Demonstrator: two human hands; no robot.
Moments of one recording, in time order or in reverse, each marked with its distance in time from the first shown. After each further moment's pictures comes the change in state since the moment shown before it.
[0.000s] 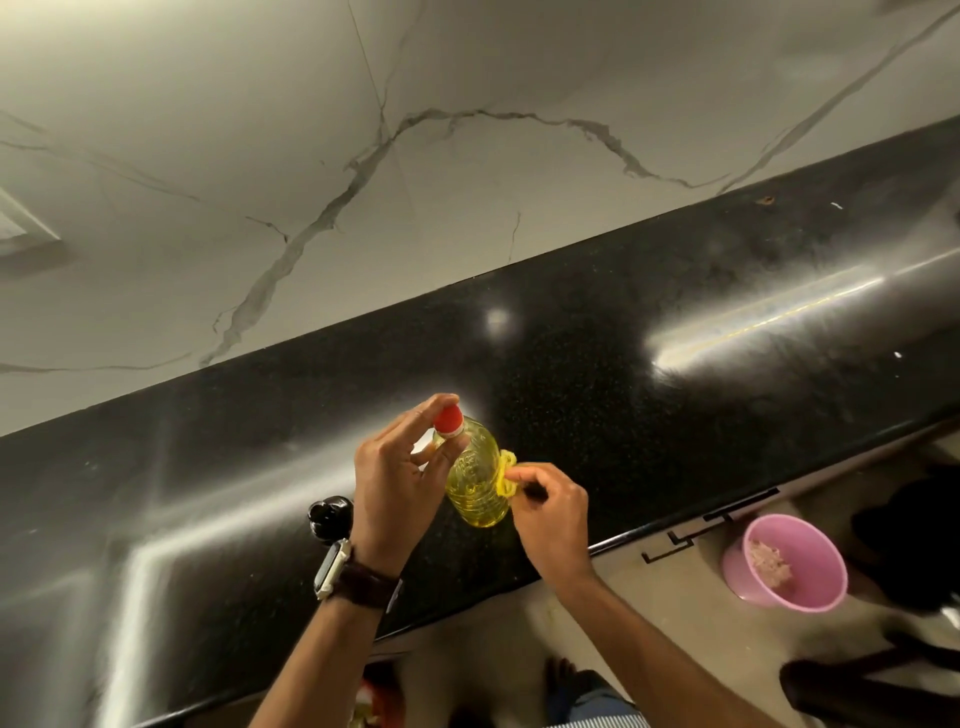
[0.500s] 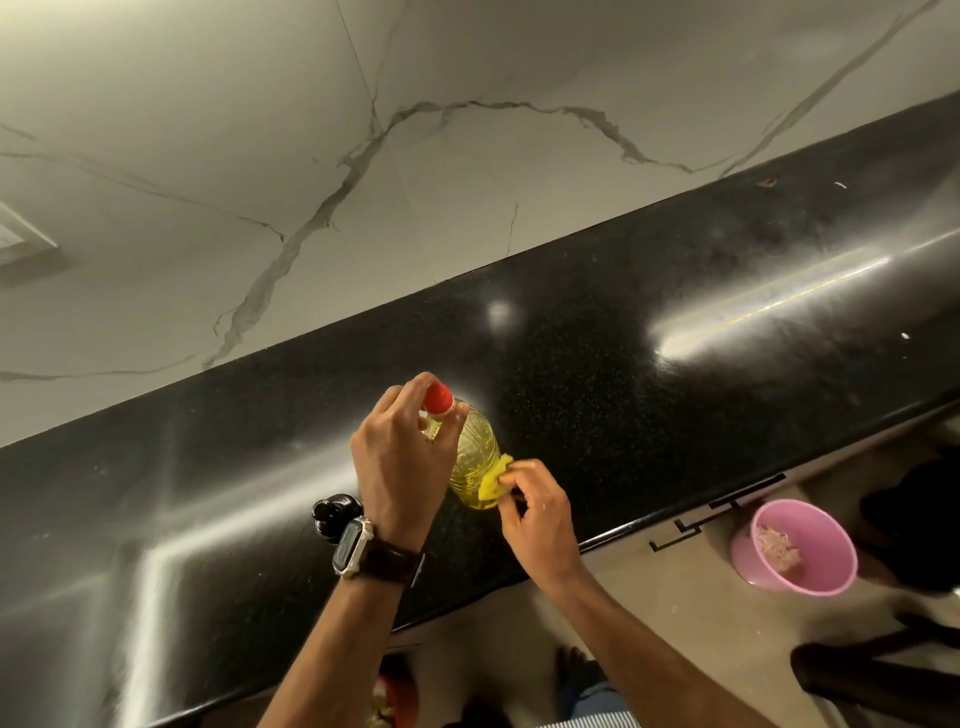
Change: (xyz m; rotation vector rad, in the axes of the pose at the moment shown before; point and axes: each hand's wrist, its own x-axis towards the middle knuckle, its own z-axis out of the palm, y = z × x) left_hand 0.022 0.009 0.010 0.397 0.099 -0.065; right_hand -0.003 0.042 0.021 -0.235 -0.077 -0.286
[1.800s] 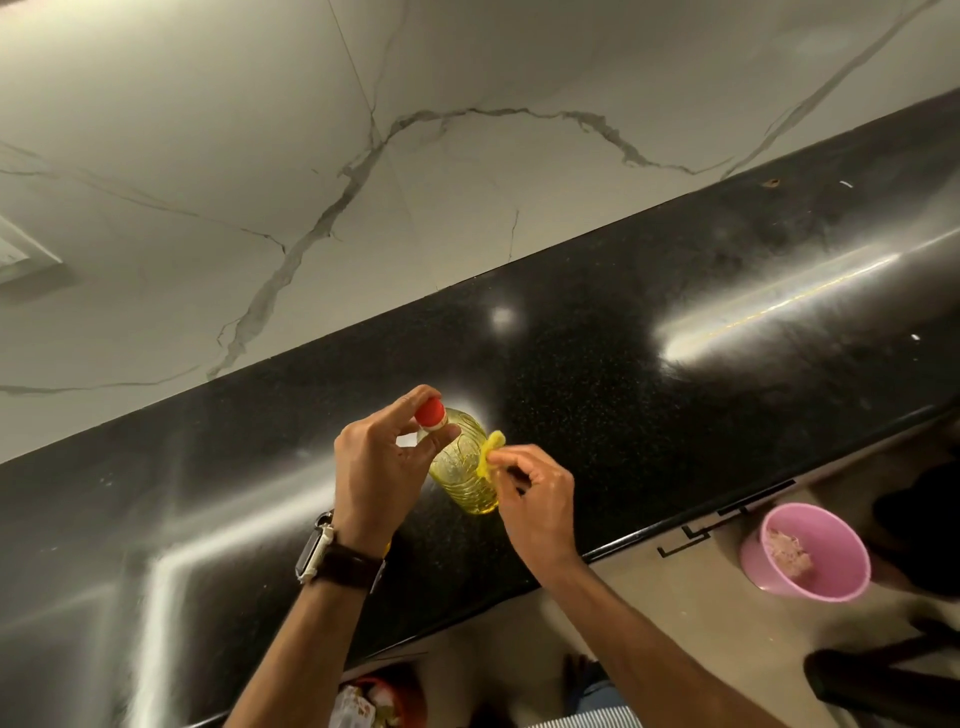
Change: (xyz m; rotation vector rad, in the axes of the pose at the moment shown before) left_hand 0.010 -0.032 -0.012 -0.179 -0.152 0.094; right_hand 0.030 -0.048 -0.011 0.245 0.100 0.157
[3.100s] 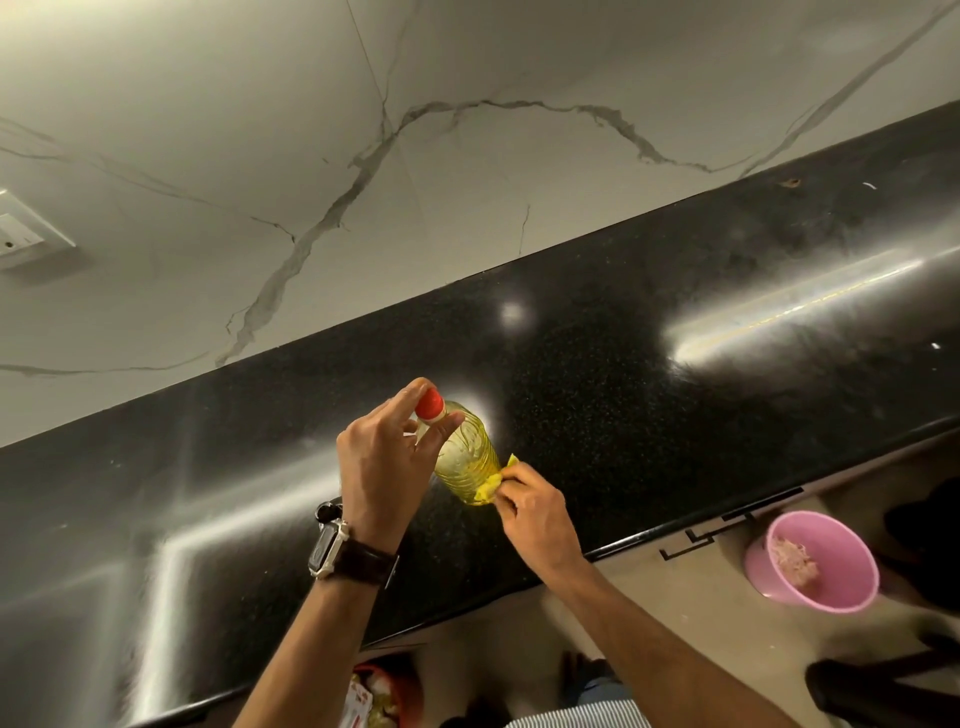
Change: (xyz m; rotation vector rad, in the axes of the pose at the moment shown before) left_hand -0.004 -0.001 0.011 0.125 0.106 0.001; right_hand -0.002 0.070 0.009 -0.399 -0.240 -0.303
